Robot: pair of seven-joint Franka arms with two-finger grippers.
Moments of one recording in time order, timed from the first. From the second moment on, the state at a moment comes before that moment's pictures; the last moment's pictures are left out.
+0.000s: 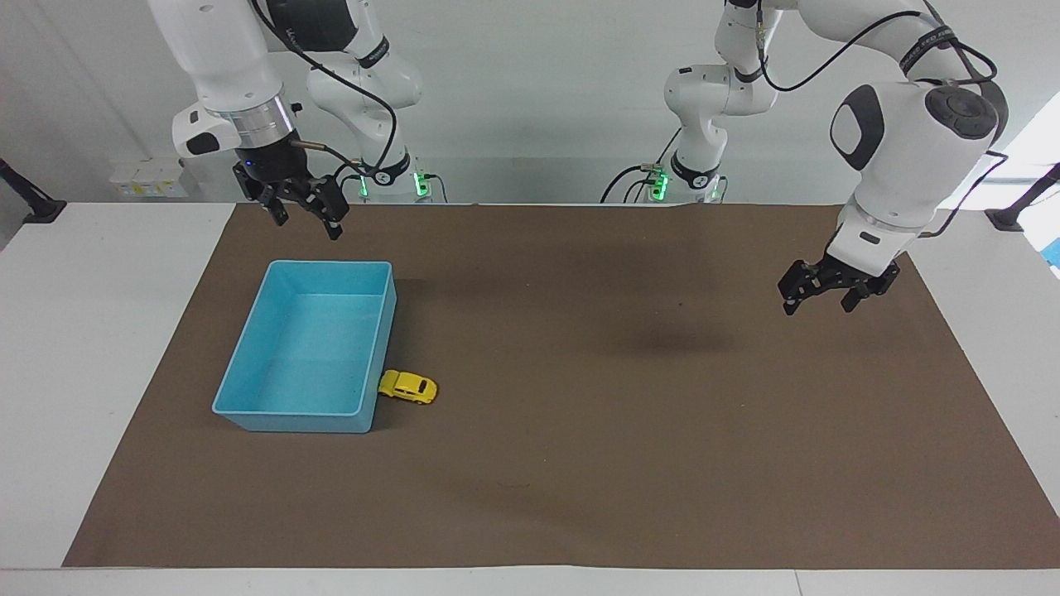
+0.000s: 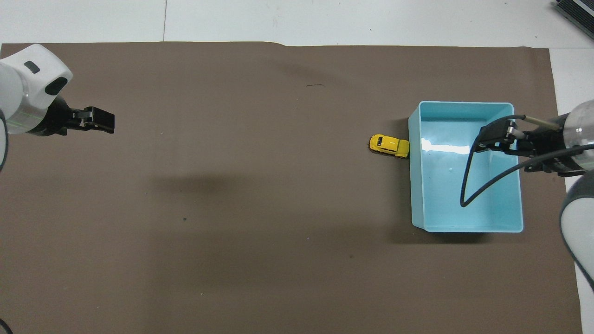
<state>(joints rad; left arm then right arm) -0.07 0.11 -0.01 -1.66 0.01 1.83 -0.05 0.11 -0.05 -0.02 -1.68 0.02 1.68 0.52</state>
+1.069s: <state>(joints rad) -0.07 -0.07 -0.01 -1.61 0.01 1.60 0.01 0.13 0.17 -0.02 -1.80 0.04 2.03 1.15</state>
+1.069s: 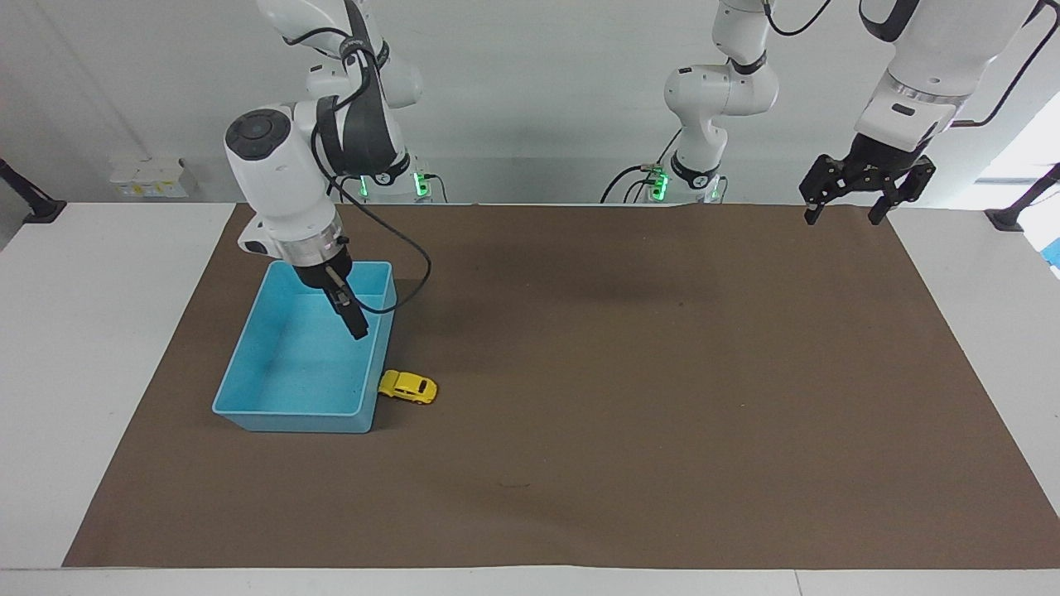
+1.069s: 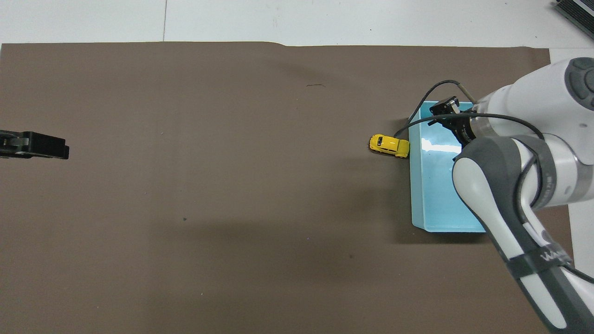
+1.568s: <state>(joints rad) -0.05 -0.07 0.00 -1.61 -0.04 1.58 0.08 0.20 0.27 -0.02 -1.87 0.06 2.28 1.60</state>
